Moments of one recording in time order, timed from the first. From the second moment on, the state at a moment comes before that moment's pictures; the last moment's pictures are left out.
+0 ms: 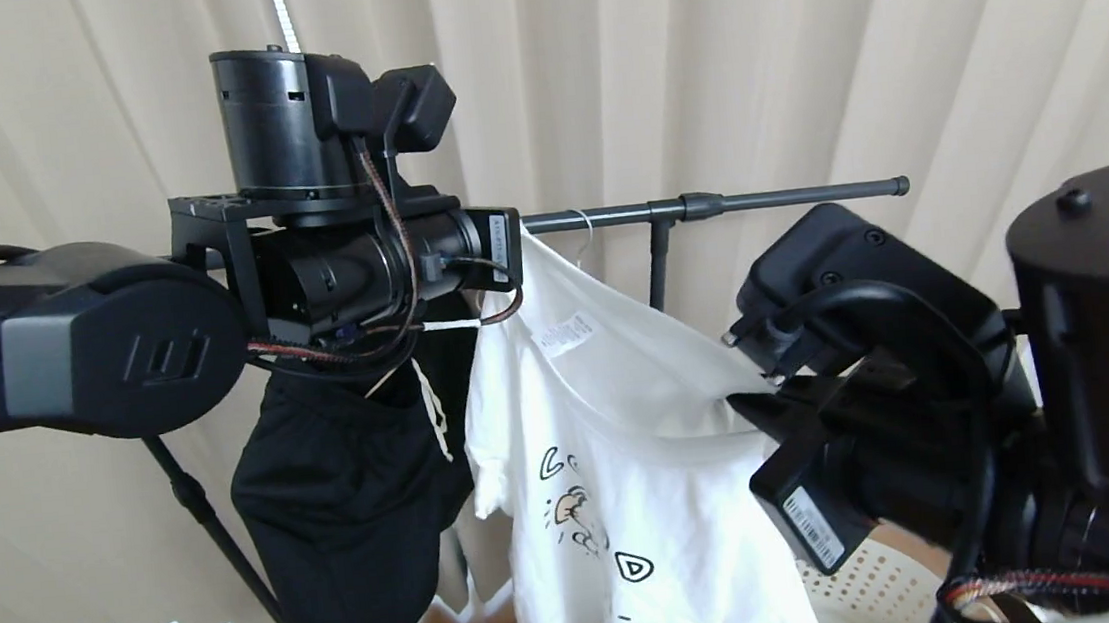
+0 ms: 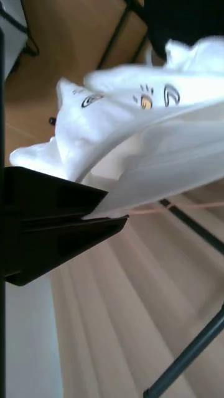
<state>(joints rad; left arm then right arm) -0.60 1.80 -1.37 -0.25 0.07 -0.04 1.09 1.51 -1.03 0.03 -0.71 -0.04</state>
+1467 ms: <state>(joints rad) -0.58 1.69 -1.33 0.07 0.18 -0.04 0.88 1.75 -1.19 -0.01 -0.77 0.11</state>
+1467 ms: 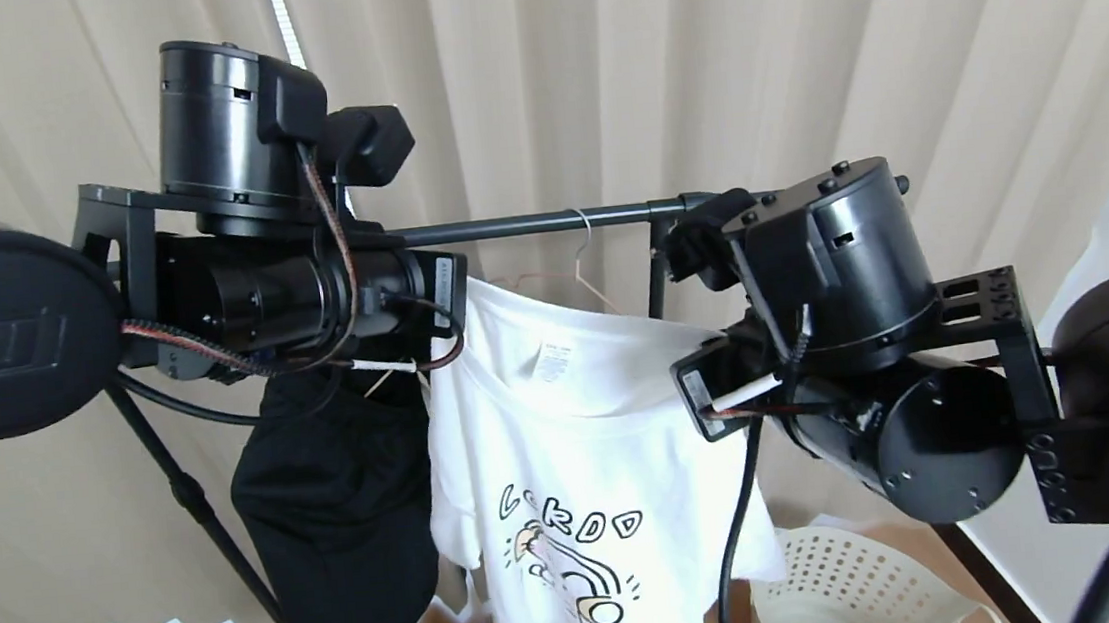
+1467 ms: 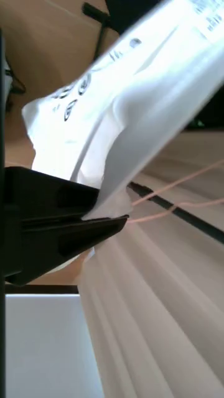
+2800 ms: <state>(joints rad) -0.97 1.67 -0.92 -0.13 0.22 -0.37 0.84 2.00 -1.24 -0.61 -0.79 0.11</state>
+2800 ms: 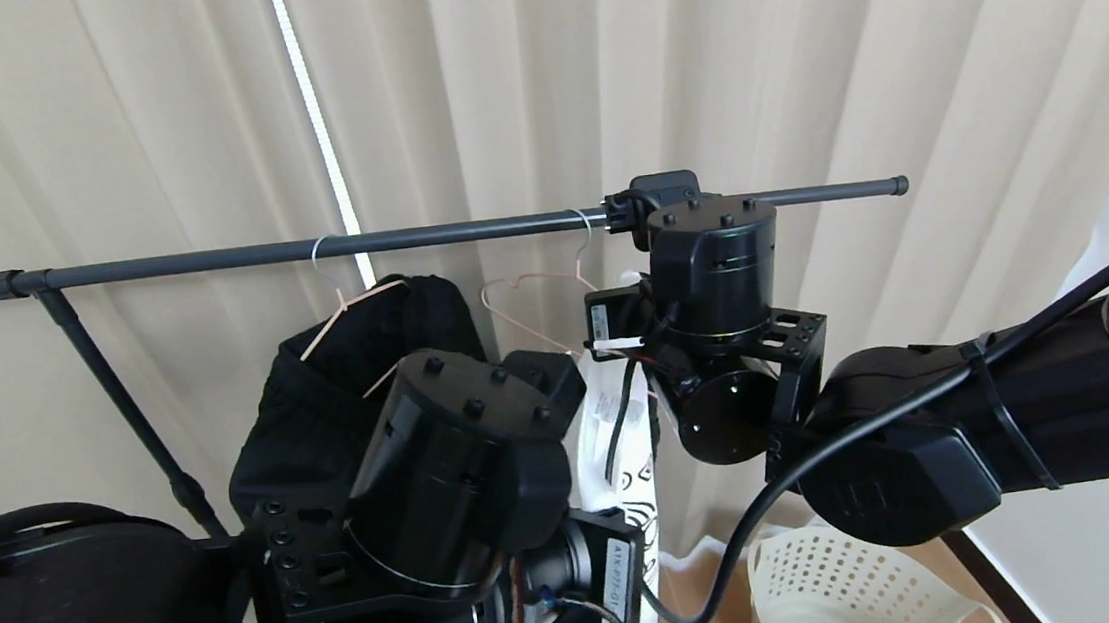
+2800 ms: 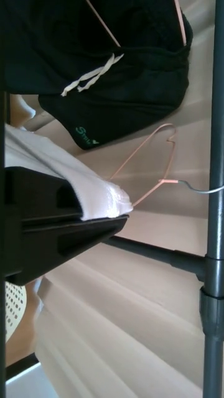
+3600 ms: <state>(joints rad) -0.79 1.56 -0.86 -0.14 0.23 -0.31 0.84 1.56 -1.00 -0.19 -0.79 0.09</state>
